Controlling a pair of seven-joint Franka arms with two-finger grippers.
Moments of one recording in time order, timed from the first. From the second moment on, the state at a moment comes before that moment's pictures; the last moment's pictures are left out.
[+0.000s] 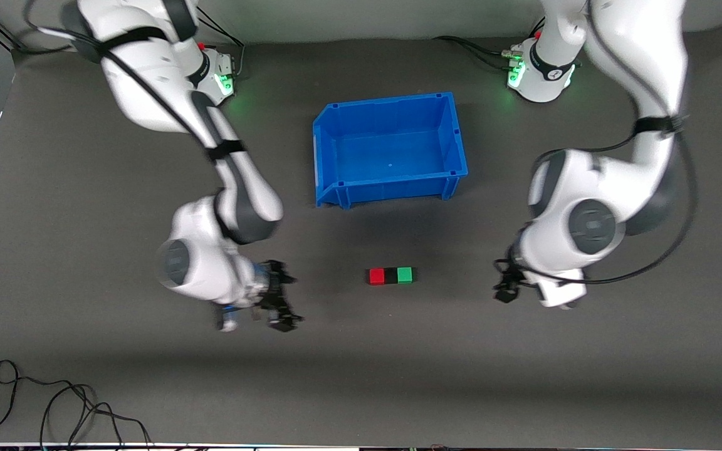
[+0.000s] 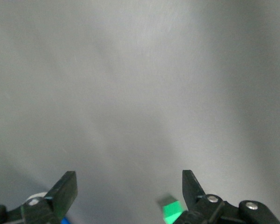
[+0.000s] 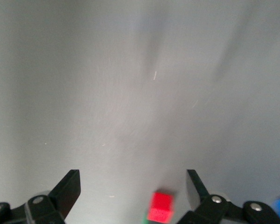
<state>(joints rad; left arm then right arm) -0.33 0.46 0.04 -1.52 -0.08 1.91 -1.30 0.44 0.71 -0.16 -1.34 0.47 2.07 1.31</state>
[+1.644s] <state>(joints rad) -0.04 0.11 0.02 -1.58 0.03 1.64 -0.07 -0.01 0.09 -0.03 -1.57 0.00 1.71 0.01</state>
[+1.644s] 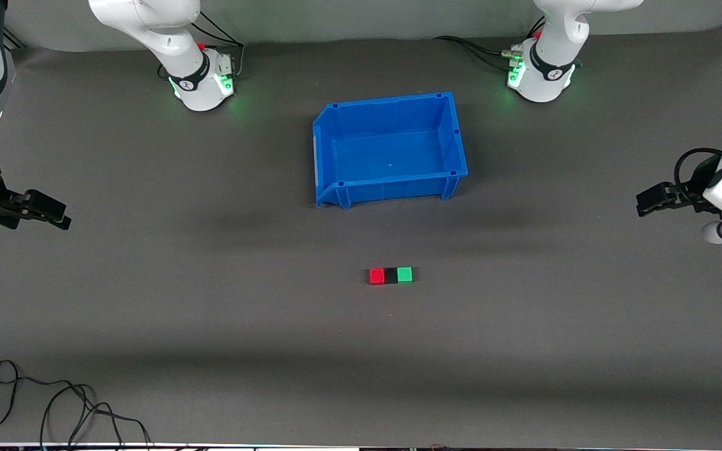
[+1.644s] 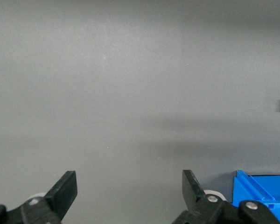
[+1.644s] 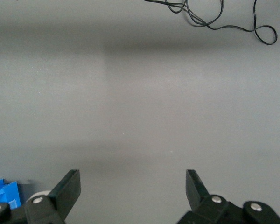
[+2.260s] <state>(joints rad) -0.02 0.14 0.03 -1.53 -0.02 1.65 0.03 -0.01 0.08 -0.03 -1.57 0.00 1.66 0.01</state>
